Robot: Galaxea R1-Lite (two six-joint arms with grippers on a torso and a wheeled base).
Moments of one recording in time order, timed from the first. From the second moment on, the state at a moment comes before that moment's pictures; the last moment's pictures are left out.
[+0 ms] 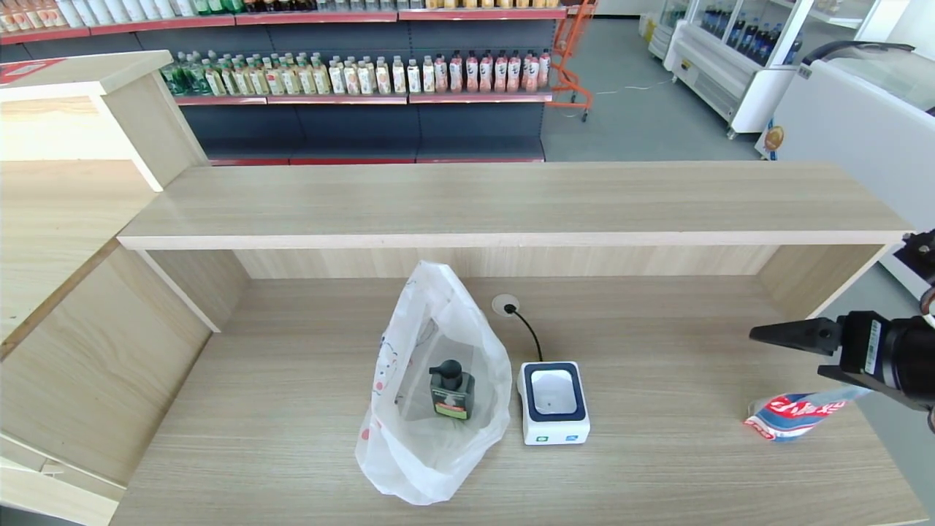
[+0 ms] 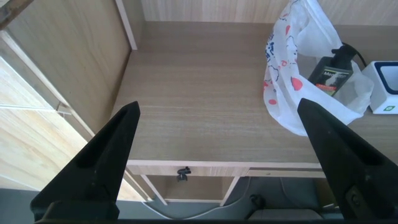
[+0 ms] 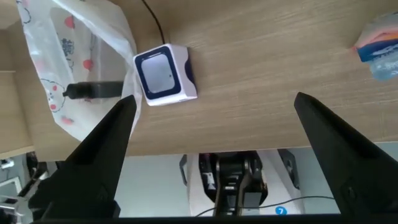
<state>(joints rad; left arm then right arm) 0.00 0.00 0.00 0.00 -0.01 -0.01 0.03 1.25 -0.76 0.08 0.21 0.38</state>
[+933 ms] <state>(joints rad) 0.00 0.00 0.00 0.00 -0.01 -0.01 -0.04 1.17 -0.77 0.17 0.20 0.45</state>
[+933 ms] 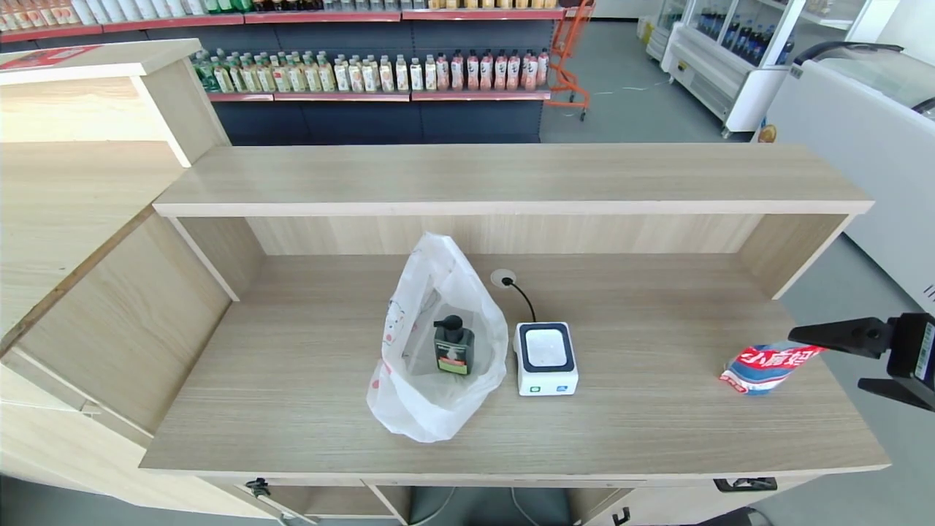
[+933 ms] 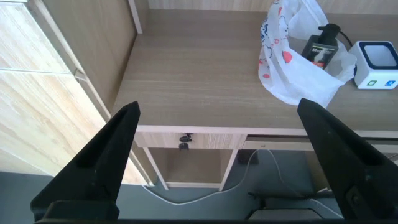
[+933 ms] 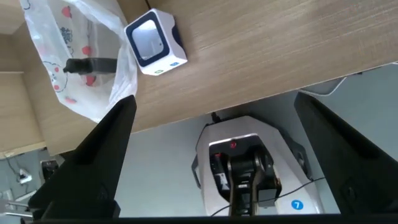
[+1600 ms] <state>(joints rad) 0.00 0.00 0.00 0.00 -0.01 -0.01 -0.11 1.19 -0.81 0.28 0.08 0.64</state>
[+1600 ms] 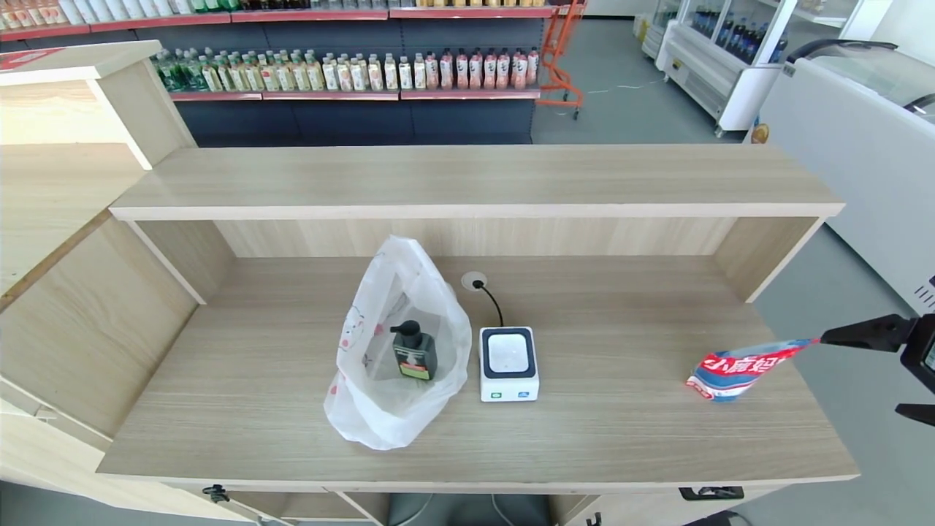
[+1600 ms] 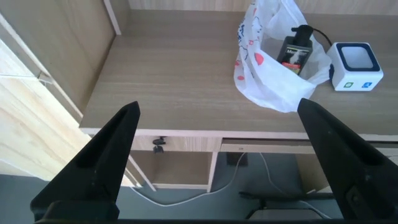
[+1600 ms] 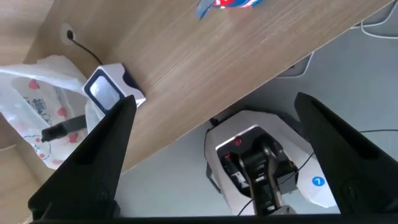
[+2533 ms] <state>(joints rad) 0.00 0.00 0.00 0.00 -0.01 -0.01 -0.17 1.51 -1.01 0.28 -0.05 0.89</state>
